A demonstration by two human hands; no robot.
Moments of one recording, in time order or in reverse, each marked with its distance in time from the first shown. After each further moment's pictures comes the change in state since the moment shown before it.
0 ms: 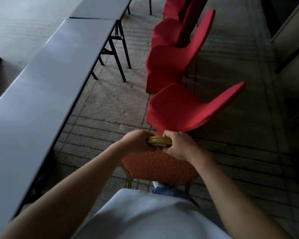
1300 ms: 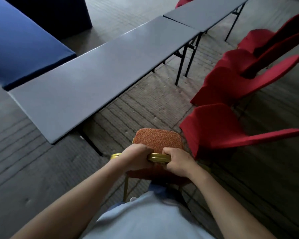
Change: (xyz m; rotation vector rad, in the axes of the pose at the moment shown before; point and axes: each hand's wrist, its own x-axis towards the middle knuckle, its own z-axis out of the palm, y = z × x) left_hand -0.266 -0.045 0.106 -0.068 0.256 -0.277; right_hand -0.101 -0.156 0.109 -0.156 -0.372 -0.278
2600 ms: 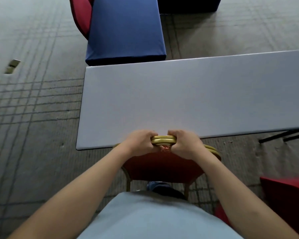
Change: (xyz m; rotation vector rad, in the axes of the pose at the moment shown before) left_hand 0.201 -0.330 -0.175 -0.460 0.324 -0.789; right_hand 0.525 -0.190 -0.171 -0.384 -0.286 -0.624
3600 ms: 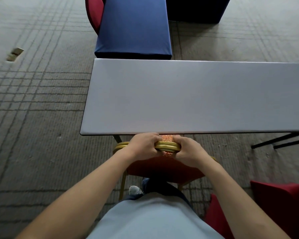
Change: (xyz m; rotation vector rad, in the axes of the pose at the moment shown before) left_hand -0.073 0.004 0.040 0.042 0.103 0.116; right_hand -0.070 -0.010 0.045 0.068 -0.038 0.011
